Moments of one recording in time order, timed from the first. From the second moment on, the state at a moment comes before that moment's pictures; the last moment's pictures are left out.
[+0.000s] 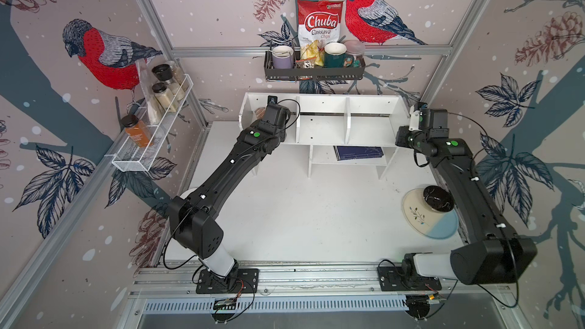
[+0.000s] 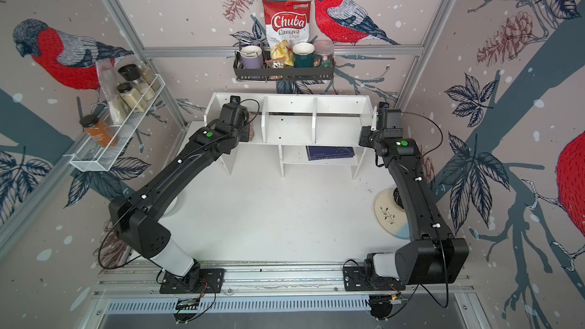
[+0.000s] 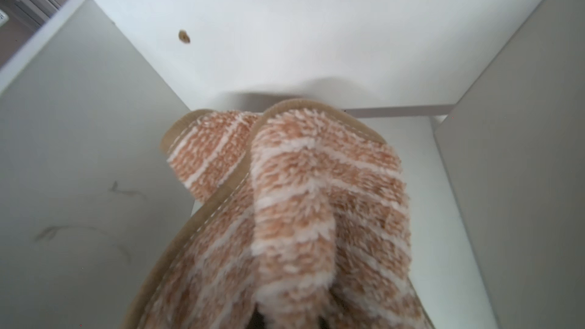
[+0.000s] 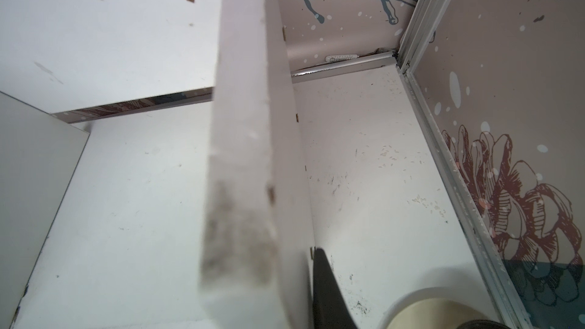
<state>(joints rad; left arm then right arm) -0.50 1.66 1.71 -0.68 -0.50 -0.18 0.09 1.36 1.43 -0.73 0.02 0.16</state>
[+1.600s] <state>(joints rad) -0.44 1.63 1.73 -0.62 -0.50 -0.21 0.07 1.36 1.41 -0.70 -0.02 0.16</state>
